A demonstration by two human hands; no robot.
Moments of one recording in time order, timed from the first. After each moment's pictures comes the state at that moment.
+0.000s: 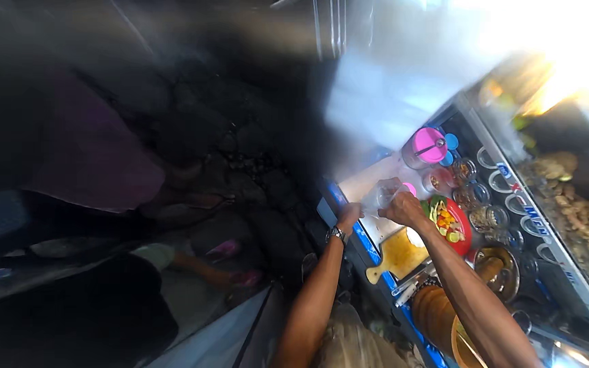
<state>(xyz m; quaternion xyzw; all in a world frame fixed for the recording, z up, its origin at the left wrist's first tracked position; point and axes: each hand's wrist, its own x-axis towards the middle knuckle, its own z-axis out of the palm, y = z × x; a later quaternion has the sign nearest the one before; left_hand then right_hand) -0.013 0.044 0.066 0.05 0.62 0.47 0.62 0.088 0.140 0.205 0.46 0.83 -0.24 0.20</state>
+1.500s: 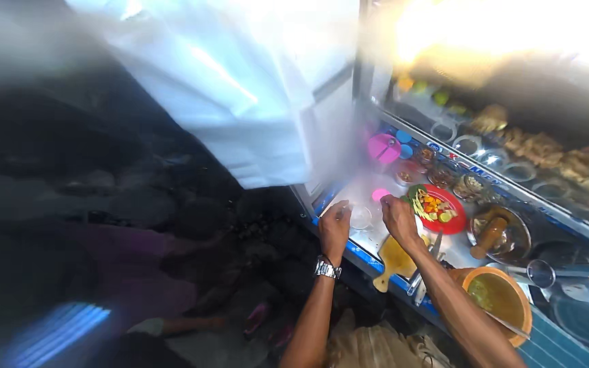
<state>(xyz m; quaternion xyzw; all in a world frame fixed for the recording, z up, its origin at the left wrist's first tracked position) -0.025 0.046 0.199 0.44 0.74 0.41 0.30 0.140 0.109 0.231 0.63 0.74 -0.23 -0.10</state>
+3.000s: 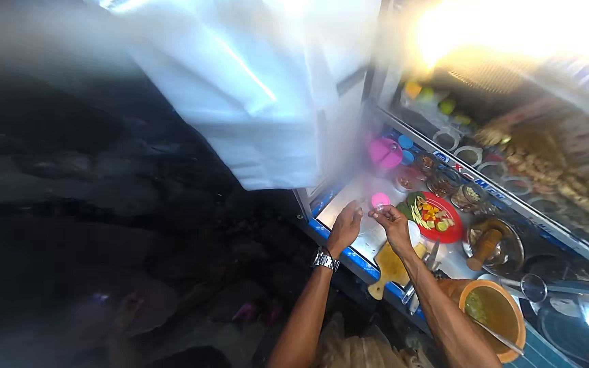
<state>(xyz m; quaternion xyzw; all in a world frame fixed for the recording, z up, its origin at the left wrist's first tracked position) -0.026 0.078 0.162 0.53 0.59 0.41 0.45 0.144 0.110 0.170 0.49 0.54 -0.55 -0.41</state>
